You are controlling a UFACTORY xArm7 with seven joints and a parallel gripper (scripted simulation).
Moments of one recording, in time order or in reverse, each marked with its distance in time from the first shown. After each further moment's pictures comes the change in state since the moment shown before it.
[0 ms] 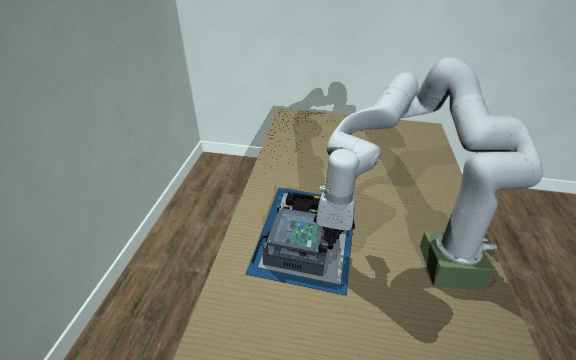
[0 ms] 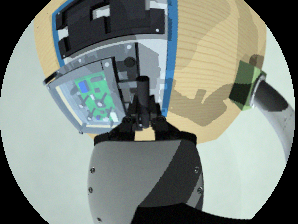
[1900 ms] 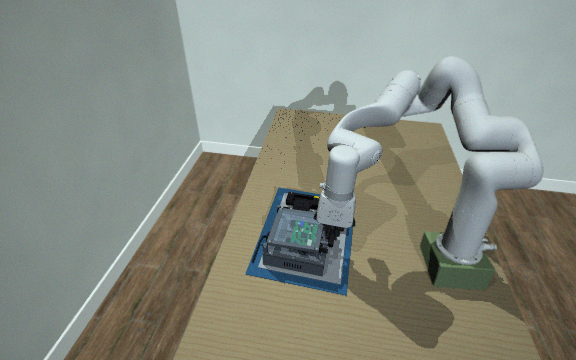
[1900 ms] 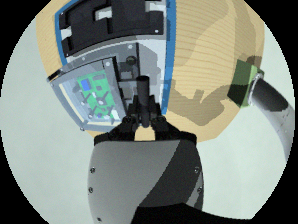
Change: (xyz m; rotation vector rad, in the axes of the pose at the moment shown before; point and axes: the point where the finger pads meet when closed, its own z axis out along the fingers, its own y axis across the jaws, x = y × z) arm 0.000 0.000 -0.011 -0.001 0.001 0.000
